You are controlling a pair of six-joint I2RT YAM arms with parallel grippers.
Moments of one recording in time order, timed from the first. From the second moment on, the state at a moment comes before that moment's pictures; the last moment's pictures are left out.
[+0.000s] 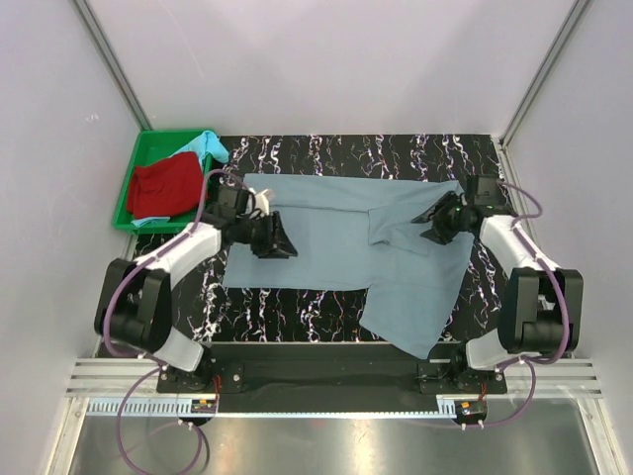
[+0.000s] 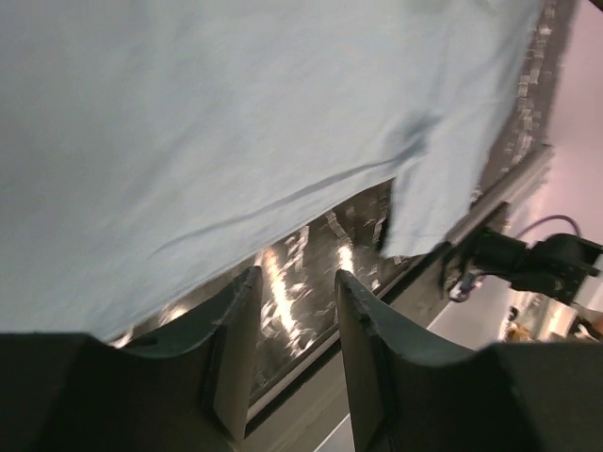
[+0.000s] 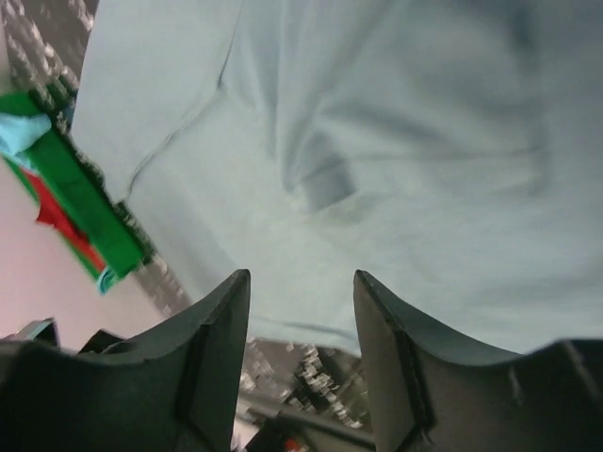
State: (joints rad) left arm -0.28 1.49 0.94 -0.44 0.64 -0.44; right arm -0.01 1.50 0.98 -0.42 -0.39 0.90
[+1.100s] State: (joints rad) left arm -0.57 1.96 1.13 0.20 0.68 -0.98; right arm -0.11 1.73 1.00 -0.52 -0.25 0.49
